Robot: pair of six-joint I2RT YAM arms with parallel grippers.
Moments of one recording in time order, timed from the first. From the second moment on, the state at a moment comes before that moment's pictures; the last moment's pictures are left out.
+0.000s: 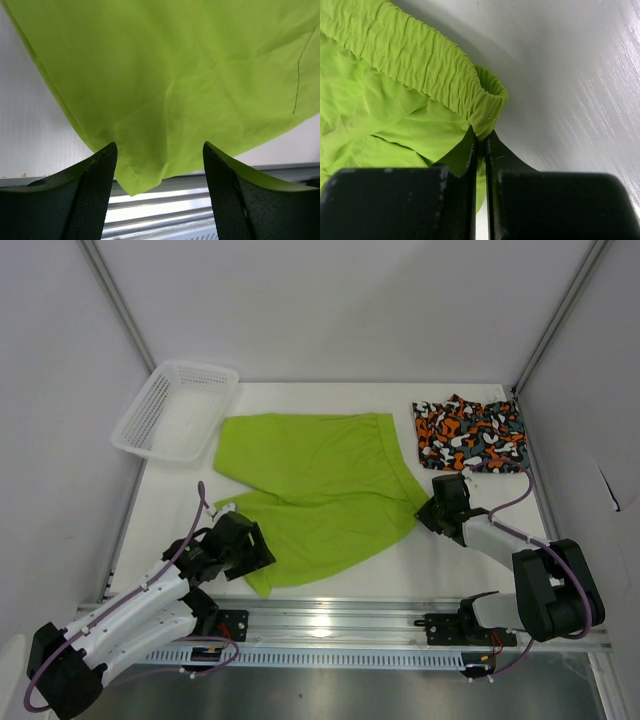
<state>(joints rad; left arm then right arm) -0.65 0.74 0.45 -0.75 -0.10 -0.98 0.27 1.32 0.51 -0.08 0.13 0.96</state>
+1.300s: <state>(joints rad) -0.80 0.76 0.36 -0.76 -0.13 -1.24 0.28 1.38 0.54 -0.06 0.15 1.00</state>
